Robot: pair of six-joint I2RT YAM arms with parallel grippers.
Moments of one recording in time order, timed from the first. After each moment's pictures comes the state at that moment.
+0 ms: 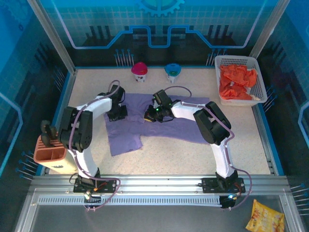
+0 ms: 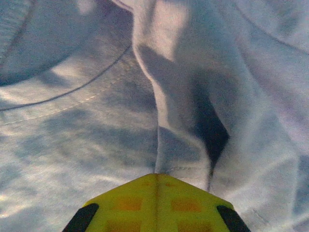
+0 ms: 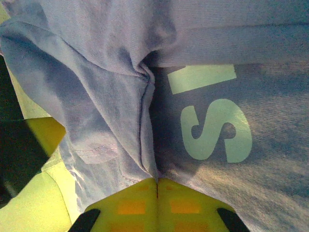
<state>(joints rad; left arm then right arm) -0.17 1.81 1.18 -0.68 0.00 -0.50 0.63 2.14 1.41 -0.20 -0.48 0.95</state>
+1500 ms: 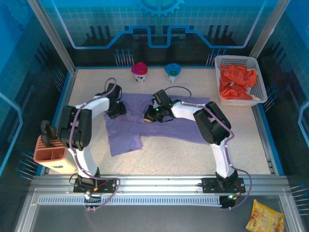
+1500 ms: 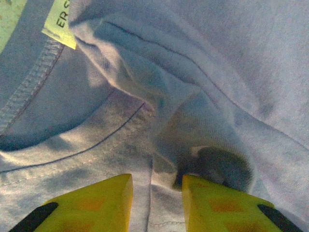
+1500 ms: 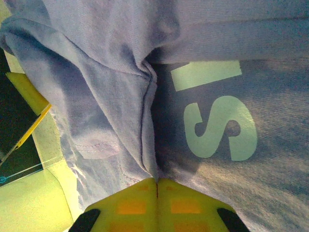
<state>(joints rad) -0.13 1.86 1.18 -0.53 0.03 -0.54 0.63 2.14 1.41 -0.20 -0.49 0.95</state>
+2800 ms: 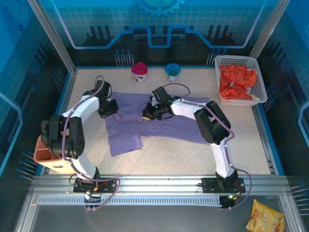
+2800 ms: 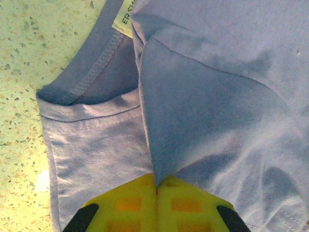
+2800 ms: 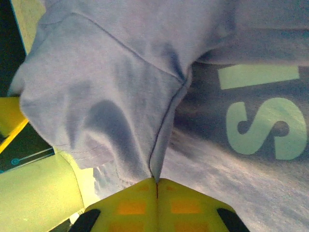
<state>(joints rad) -0.03 1.71 1.18 -0.70 0.11 -0.47 0.63 2.15 1.50 -0.28 -0.55 0.89</state>
